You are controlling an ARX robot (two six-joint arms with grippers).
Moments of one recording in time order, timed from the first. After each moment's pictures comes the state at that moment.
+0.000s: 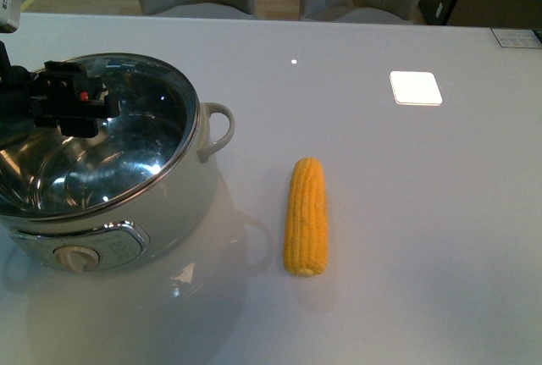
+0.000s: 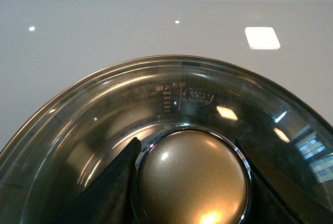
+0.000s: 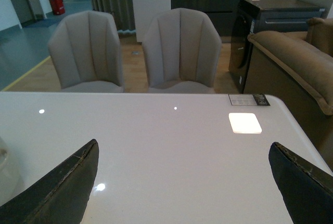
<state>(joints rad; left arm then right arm) -0.14 1.98 0.56 1.00 -0.02 -0.01 0.00 0.01 0.02 0.00 0.00 0.01</state>
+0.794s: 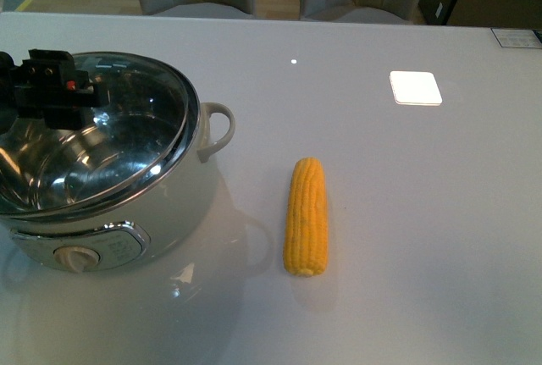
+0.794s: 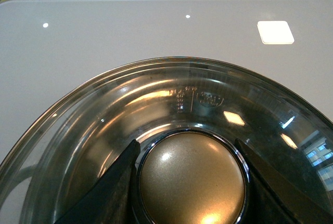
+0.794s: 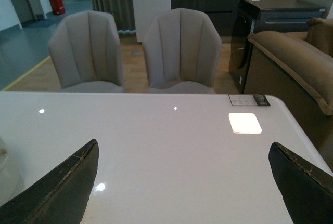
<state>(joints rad) -0.15 1.86 0.56 0.87 -0.07 0.00 0.00 0.01 0.02 0.00 0.00 0.00</state>
